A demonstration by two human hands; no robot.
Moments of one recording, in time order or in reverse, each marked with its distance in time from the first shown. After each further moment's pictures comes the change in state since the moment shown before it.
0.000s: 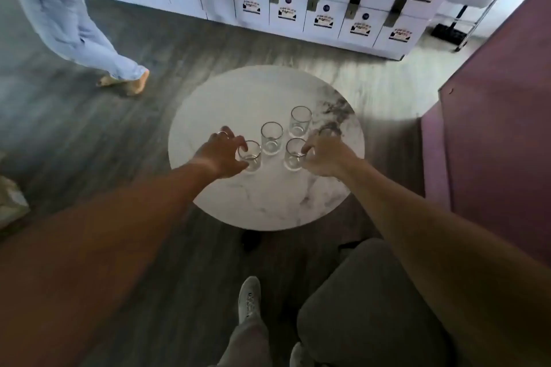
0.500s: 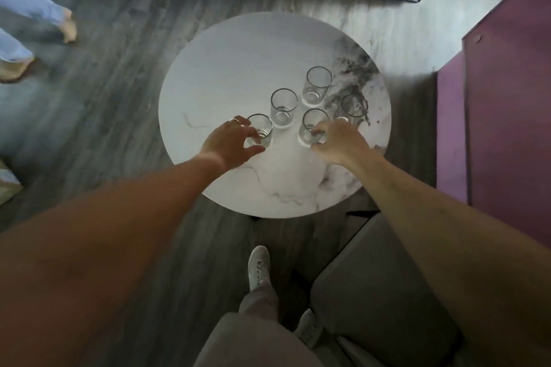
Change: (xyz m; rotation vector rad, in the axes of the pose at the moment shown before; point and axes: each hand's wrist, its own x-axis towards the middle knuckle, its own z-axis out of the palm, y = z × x) left_hand 0.041 -0.034 0.052 -0.089 -0.027 0.085; right_hand 0.059 0.012 0.054 0.014 0.016 0.095
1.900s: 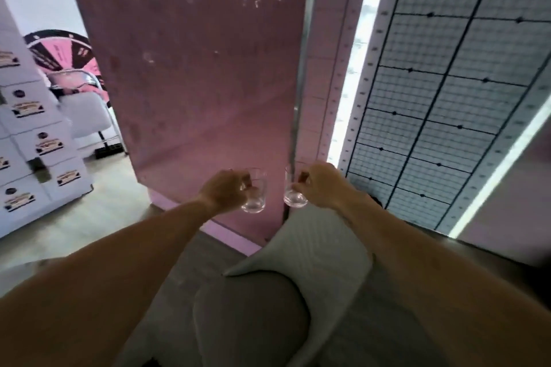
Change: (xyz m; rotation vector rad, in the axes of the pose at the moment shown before) left_hand -0.245 0.514 -0.010 0.104 -0.145 1.360; right_hand -0.590 0.174 -0.097 0.215 0.860 0.815
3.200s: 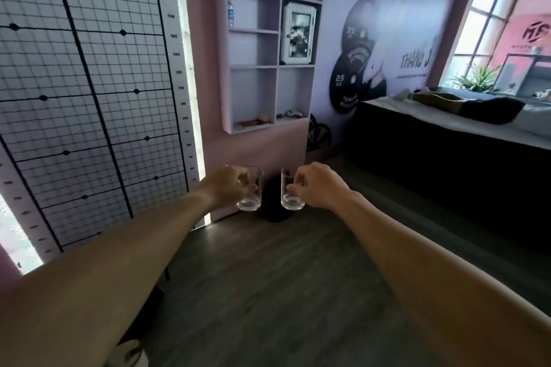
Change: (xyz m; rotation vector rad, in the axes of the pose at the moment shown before) left_hand 0.175 0.621 0.222 -0.236 -0.449 0.966; right_hand -0.337 0.407 -0.247 -0.211 0.510 1.056
